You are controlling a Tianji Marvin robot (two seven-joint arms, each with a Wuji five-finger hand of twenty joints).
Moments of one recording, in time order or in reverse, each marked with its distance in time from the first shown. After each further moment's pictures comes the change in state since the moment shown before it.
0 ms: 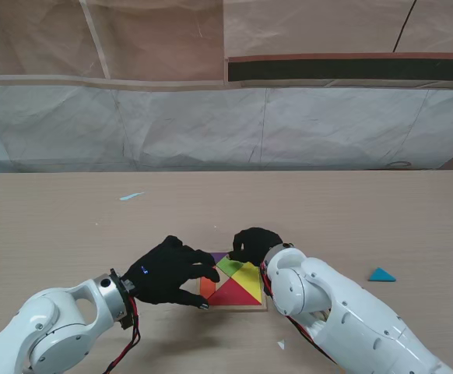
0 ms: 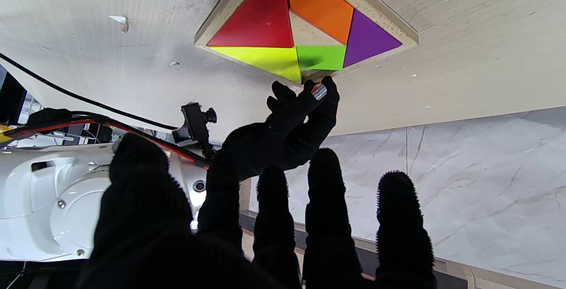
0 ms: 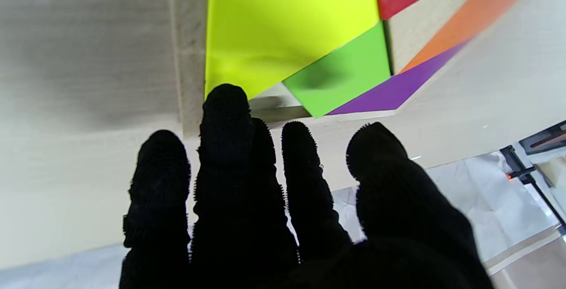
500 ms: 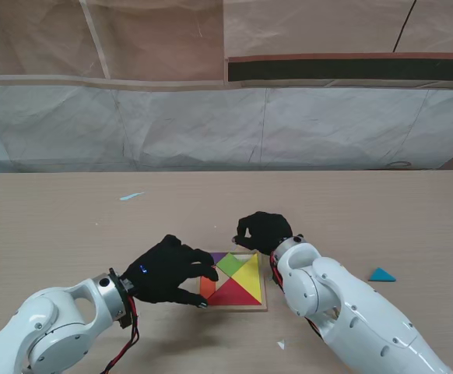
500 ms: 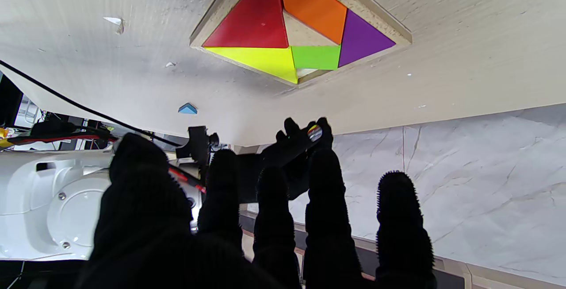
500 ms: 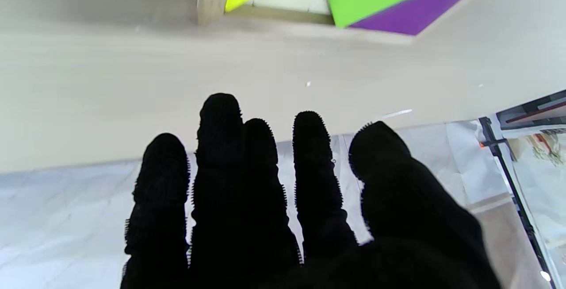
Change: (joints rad) left arm 0.000 0.000 -0.007 0.001 0.008 -0.002 0.002; right arm -0.070 -0.003 0.122 -0.027 -0.149 -0.153 -0.113; left_hand 0.000 0.000 0.000 0.000 0.000 0.000 0.000 0.000 0.000 0.000 0.000 0.000 0.000 -0.001 0.000 0.000 0.000 0.000 0.000 0.000; right_hand -0.033 -0.025 0.052 0.000 0.041 -0.105 0.140 -0.081 0.000 -0.022 -0.043 0.003 -0.127 0.039 -0.107 0.012 -0.134 0.000 -0.092 0.011
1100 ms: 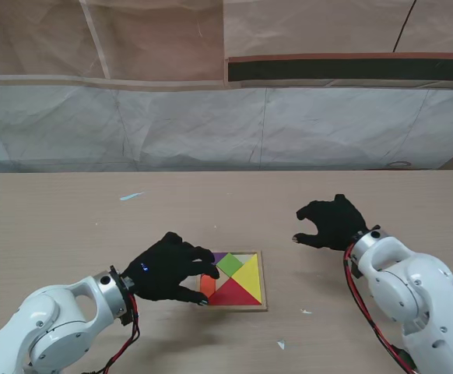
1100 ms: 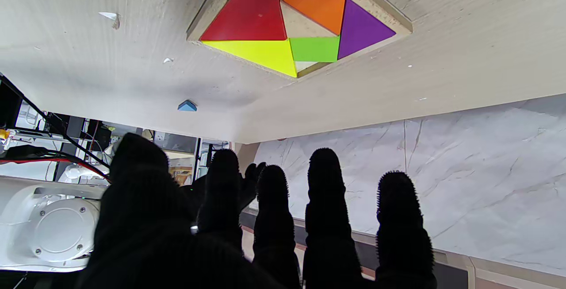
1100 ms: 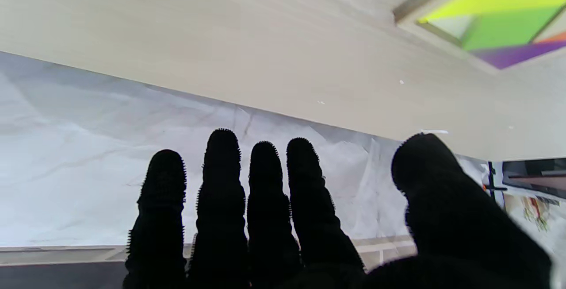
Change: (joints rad) left arm -0.014 0.000 0.008 0.002 0.008 -0.002 0.009; right arm -0.302 0.056 0.551 -0.225 -0.295 -0.420 0.173; left_hand 0.000 0.000 0.000 0.000 0.000 0.000 0.000 0.000 0.000 0.000 0.000 0.000 0.000 0.001 0.000 0.000 0.000 0.000 0.000 0.000; right_hand -0.267 0.001 0.082 0.000 -0.149 0.090 -0.293 0.104 -0.161 -0.056 -0.250 -0.062 -0.208 -0.010 -0.491 -0.154 -0.223 0.000 -0.294 -0.087
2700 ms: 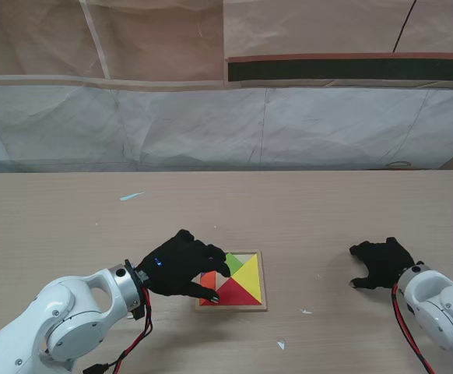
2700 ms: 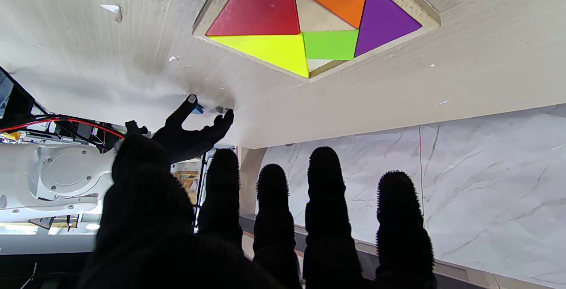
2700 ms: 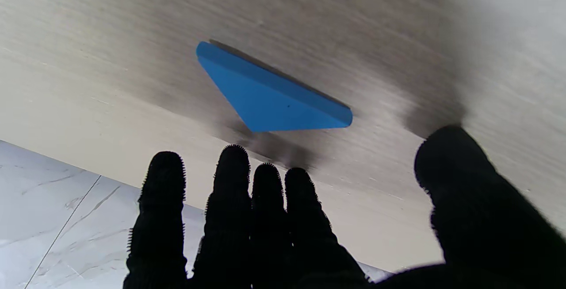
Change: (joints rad) left arm -0.093 0.004 0.092 0.035 -0.032 0.042 -0.042; right arm -0.075 0.058 0.127 0.281 -0.185 -0.089 -0.040; left_hand 0.011 0.001 -0.001 0.000 0.000 0.000 0.000 0.000 0.010 0.000 0.000 0.000 0.012 -0.001 0.000 0.000 0.001 0.000 0.000 0.000; right_hand -0.073 -0.133 0.084 0.000 -0.226 0.057 -0.082 0.088 -0.189 -0.016 -0.006 -0.003 -0.094 -0.085 -0.068 -0.021 0.011 -0.001 -0.114 -0.038
